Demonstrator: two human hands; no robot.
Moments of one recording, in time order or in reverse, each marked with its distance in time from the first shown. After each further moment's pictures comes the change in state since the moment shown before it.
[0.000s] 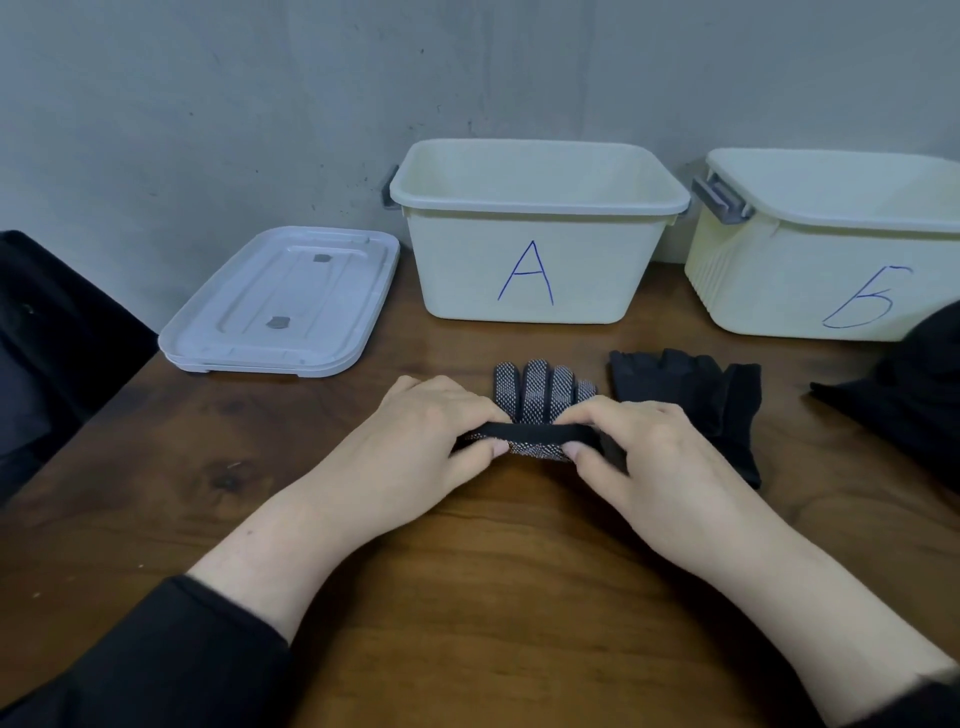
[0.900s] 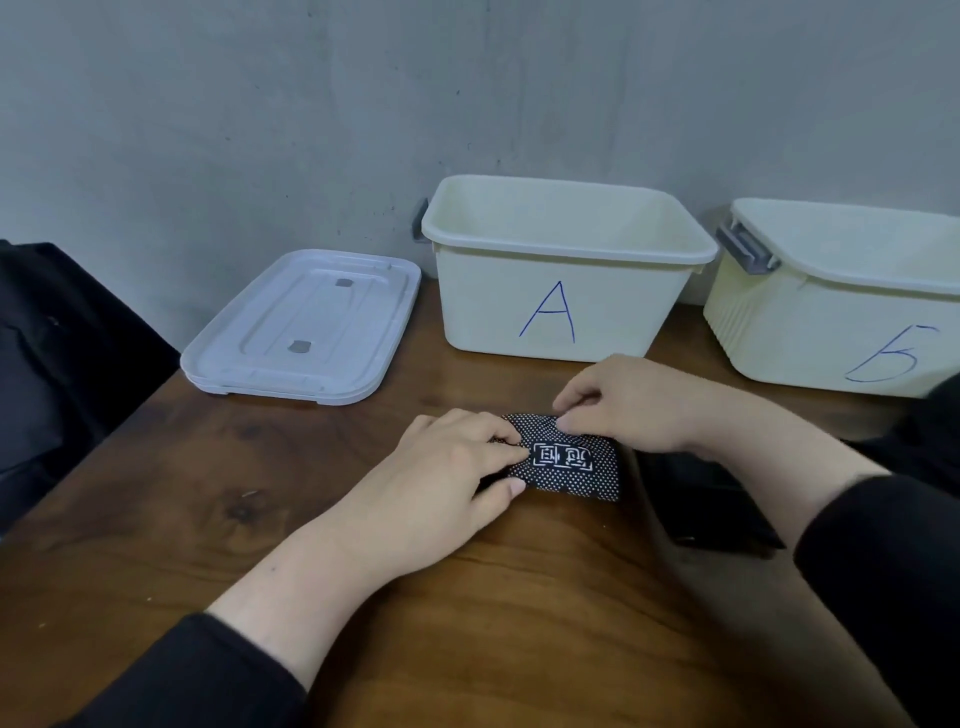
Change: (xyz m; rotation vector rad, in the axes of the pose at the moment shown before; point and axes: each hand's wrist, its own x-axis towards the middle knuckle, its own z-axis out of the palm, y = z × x) left_hand 0.003 -0.010 0.009 0.027 -0.004 -0.031; right_hand 0.111 0.004 -0.025 -0.006 -0.454 0.233
